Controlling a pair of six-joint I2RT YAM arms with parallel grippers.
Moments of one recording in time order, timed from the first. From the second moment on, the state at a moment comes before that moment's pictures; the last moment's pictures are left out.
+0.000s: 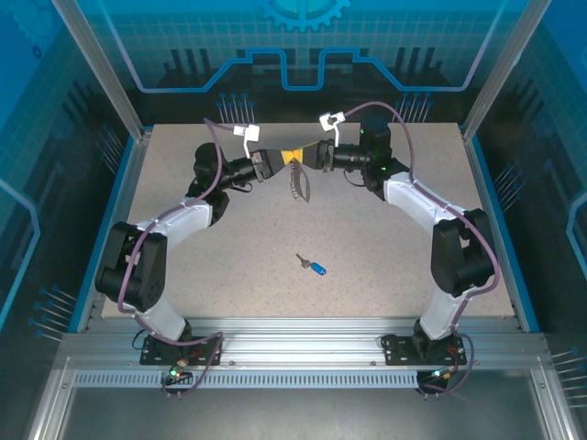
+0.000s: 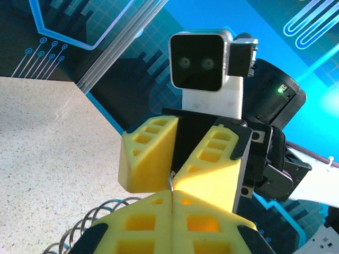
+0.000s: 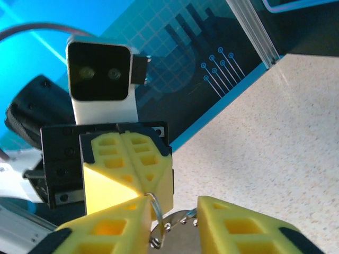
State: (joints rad) left arm -0.26 1.65 1.02 0.78 0.87 -0.88; right arm 0.35 1.77 1.35 0.25 -0.97 0.53
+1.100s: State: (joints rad) left arm -0.28 1.65 1.11 0.77 1.00 -0.71; right arm 0.28 1.53 1.11 0.35 -0.97 0.55
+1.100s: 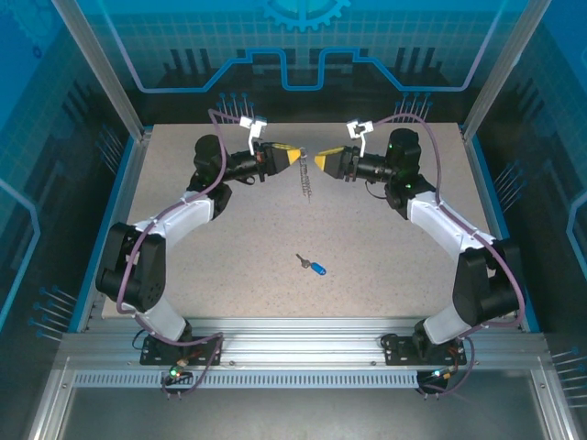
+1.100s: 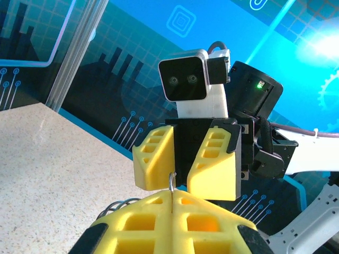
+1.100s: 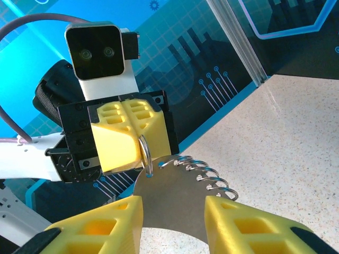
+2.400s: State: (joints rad) left arm -0.30 1.57 1.10 0.76 1.00 -0.65; right arm 0.37 1.48 1.13 0.48 -0.91 0.58
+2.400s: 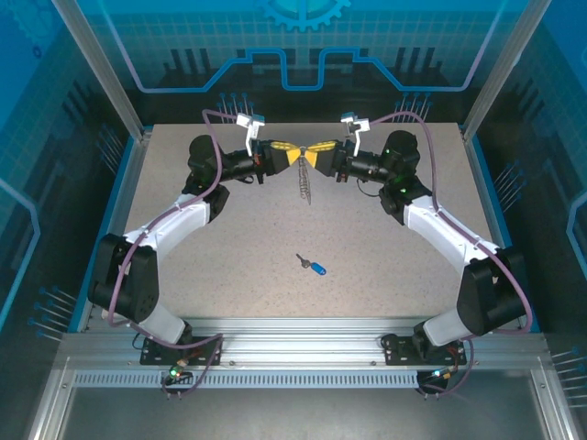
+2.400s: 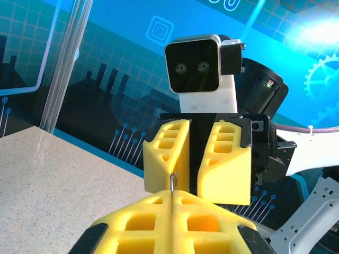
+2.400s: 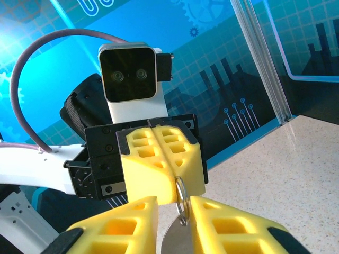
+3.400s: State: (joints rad) left arm -0.31 1.57 1.10 0.73 1.01 -0.64; right arm 0.37 1.49 1.17 0.39 -0.95 0.50
